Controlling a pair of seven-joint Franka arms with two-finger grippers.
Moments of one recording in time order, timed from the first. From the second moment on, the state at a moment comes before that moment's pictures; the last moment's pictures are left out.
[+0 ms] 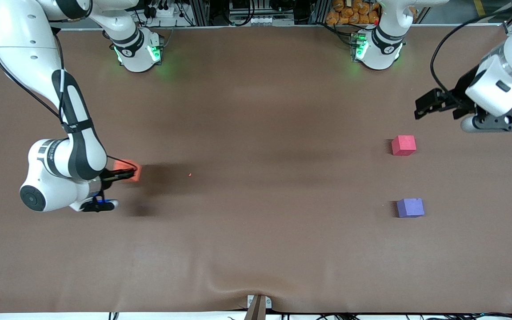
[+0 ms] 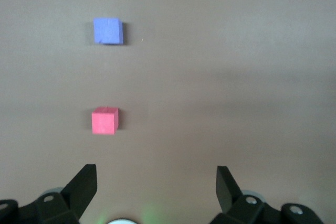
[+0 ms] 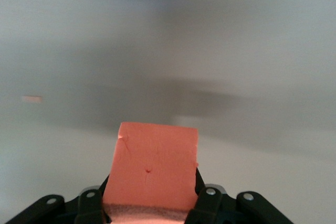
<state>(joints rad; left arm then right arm) -0.06 0.08 -0.12 -1.47 -0.08 1.51 -0.22 0.09 0.63 -0.05 -1.60 0.34 1.72 -0.09</state>
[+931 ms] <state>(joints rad) -0.05 0.17 -0.12 -1.47 -0.08 1.68 -0.31 0.58 0.67 -0.04 -1.60 0.59 1.93 0.40</state>
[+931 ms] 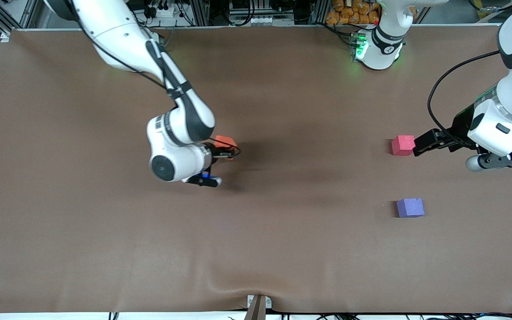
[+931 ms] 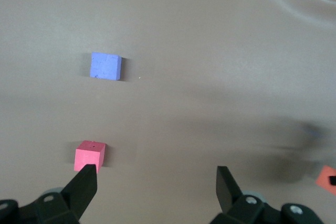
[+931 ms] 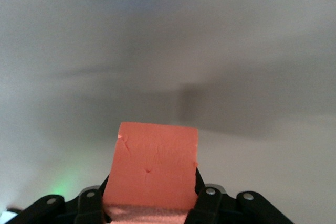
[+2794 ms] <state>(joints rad) -0.40 0.53 -0.15 -1.49 -0.12 1.95 -0.53 0.53 0.73 -0.09 -1.52 0.68 2.00 0.81</state>
